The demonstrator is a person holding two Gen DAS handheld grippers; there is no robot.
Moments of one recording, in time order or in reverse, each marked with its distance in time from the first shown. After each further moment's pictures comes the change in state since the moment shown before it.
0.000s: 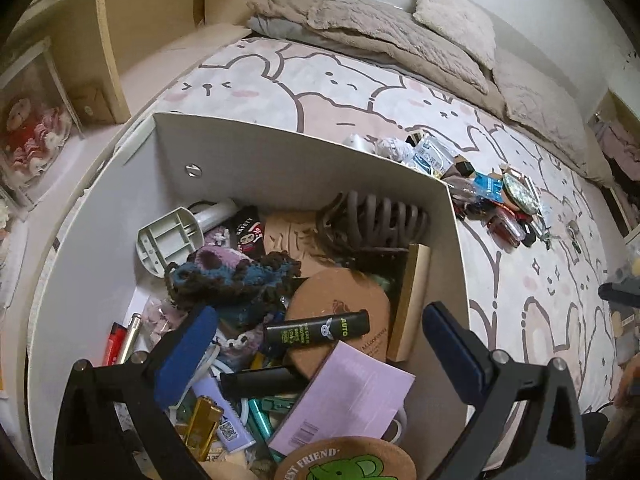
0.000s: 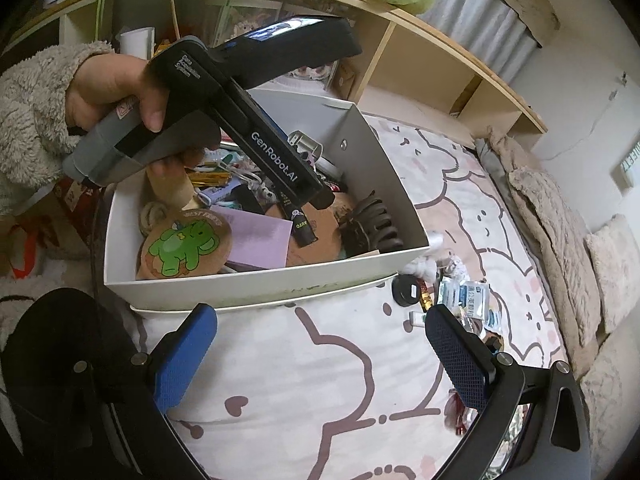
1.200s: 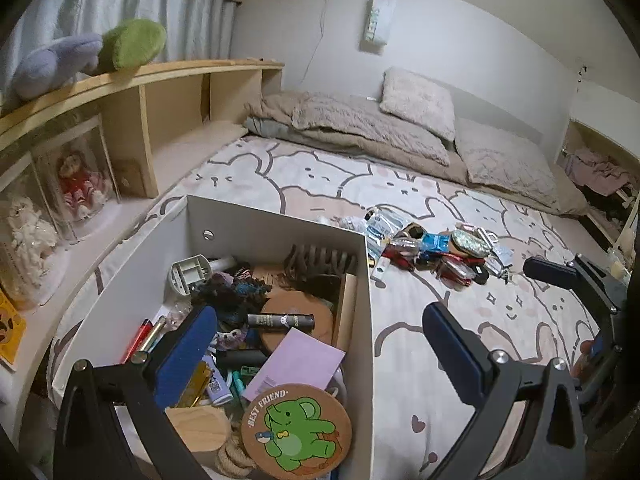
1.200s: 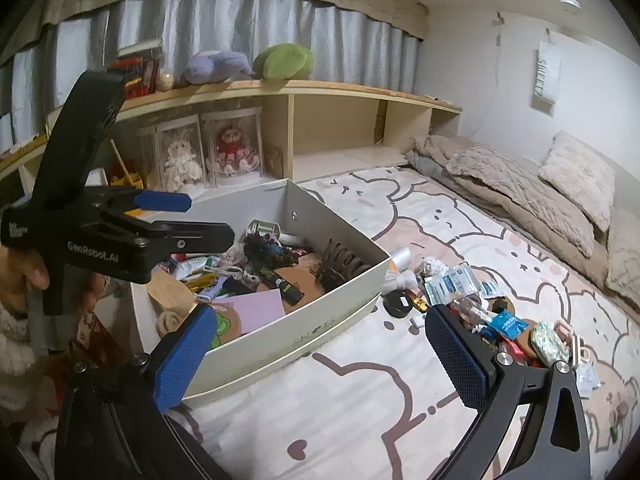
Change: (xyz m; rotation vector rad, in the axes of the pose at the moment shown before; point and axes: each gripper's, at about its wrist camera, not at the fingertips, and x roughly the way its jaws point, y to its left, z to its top) left arm -0.114 -0.044 -0.074 0.030 -0.381 -0.012; right arm -0.061 -0.008 -0.034 0.437 -0.296 -0.071
